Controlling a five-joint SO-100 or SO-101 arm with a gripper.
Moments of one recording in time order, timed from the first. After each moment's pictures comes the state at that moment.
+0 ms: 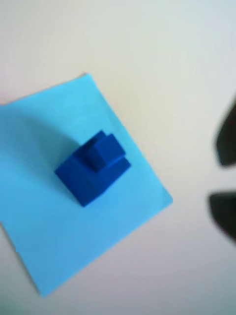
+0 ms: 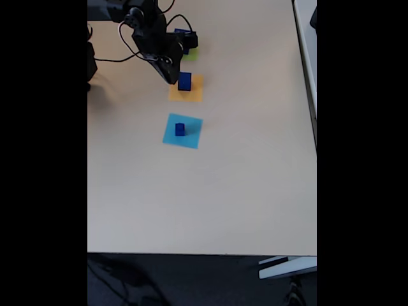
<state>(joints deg) 22.5 94.5 79.5 82.9 10.9</state>
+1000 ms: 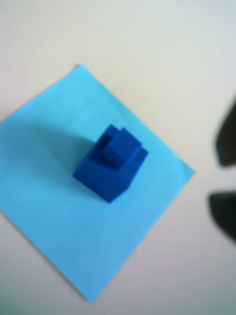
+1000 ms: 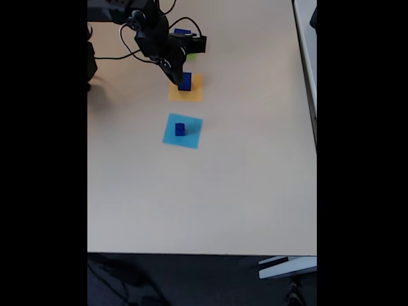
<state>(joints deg) 22.9 94.0 81.6 77.8 23.5</state>
